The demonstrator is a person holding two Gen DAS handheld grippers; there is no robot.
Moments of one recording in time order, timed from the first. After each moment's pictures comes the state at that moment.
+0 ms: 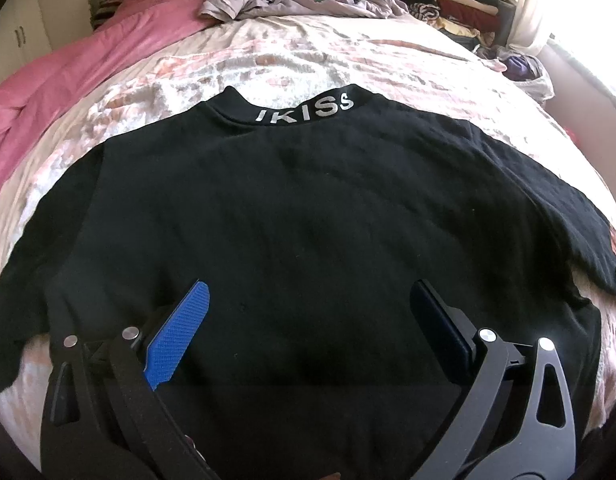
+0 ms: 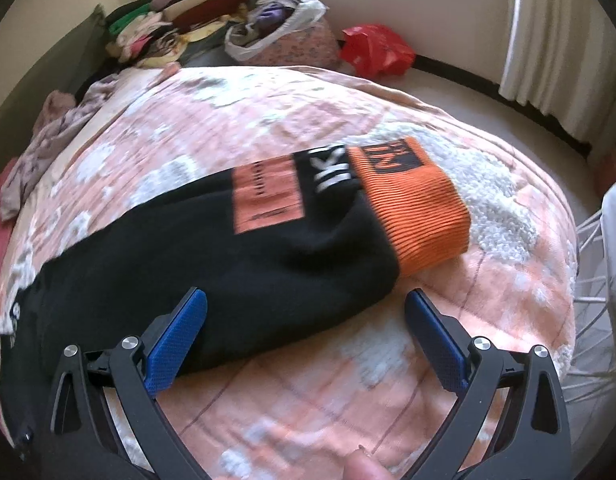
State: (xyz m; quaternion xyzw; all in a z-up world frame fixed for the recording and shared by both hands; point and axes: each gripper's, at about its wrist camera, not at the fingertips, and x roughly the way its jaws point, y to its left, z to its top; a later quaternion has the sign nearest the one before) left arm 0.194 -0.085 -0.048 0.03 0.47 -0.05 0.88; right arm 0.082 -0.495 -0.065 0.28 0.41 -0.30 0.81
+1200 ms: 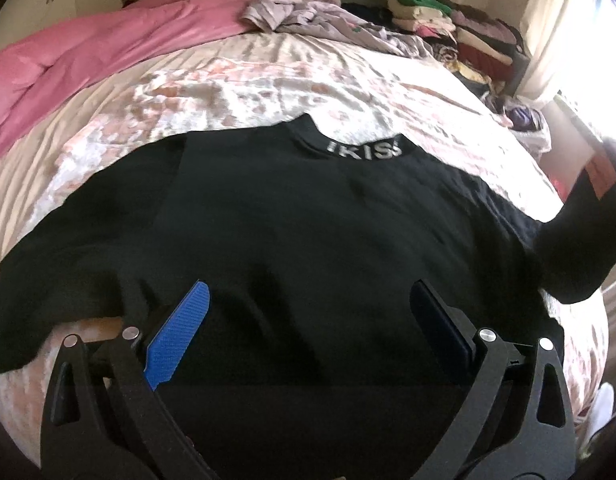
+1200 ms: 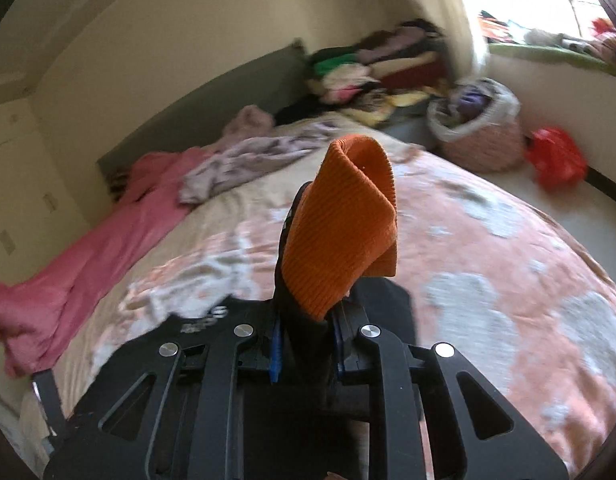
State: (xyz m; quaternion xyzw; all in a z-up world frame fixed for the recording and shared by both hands) left arm 0.176 -0.004 -0.010 -0.06 0.45 -0.04 0.89; right arm 0.150 -0.339 0.092 0.19 0.27 0.03 0.94
